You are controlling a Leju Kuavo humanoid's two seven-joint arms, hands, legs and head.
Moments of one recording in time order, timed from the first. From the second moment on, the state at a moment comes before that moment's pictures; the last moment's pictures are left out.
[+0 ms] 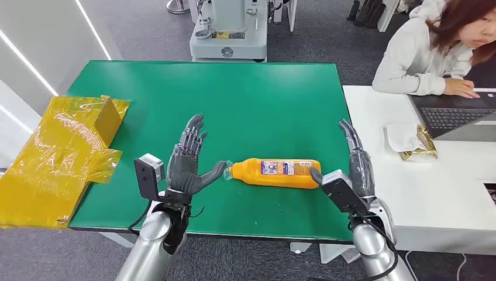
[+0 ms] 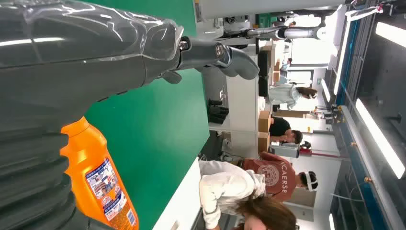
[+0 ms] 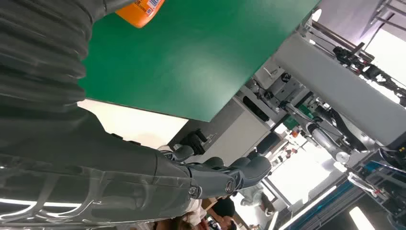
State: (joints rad) left arm -0.27 -0.22 -0.32 -1.10 0.07 -0.03 -0.52; right arm -0.20 -0.10 0.22 -1.42 0.53 -0.23 -0.32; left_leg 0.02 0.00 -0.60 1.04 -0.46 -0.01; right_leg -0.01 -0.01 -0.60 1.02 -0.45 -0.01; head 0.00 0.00
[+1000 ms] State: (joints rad) left arm -0.30 -0.21 -0.35 -1.02 0.09 -0.07 -0.54; right arm -0.66 -0.17 0.56 -0.76 0.54 0.03 -0.27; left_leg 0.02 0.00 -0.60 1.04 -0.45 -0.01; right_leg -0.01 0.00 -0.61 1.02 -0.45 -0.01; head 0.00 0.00
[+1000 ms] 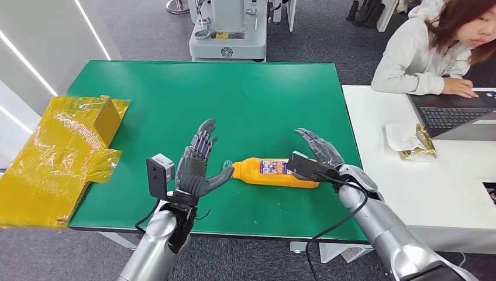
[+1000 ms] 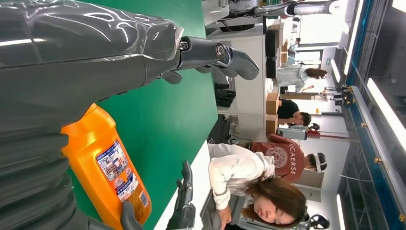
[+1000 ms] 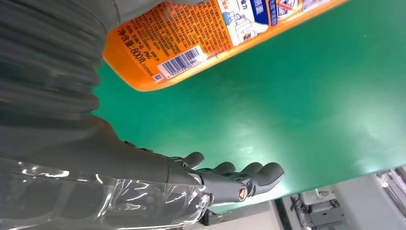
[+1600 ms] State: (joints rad) left arm -0.30 -0.20 -0.36 -1.01 0.11 -0.05 -0.55; right arm -0.68 -0.14 0.64 -0.66 0.57 0.03 -0.28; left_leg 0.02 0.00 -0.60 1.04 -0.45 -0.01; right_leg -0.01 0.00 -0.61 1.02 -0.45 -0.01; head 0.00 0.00
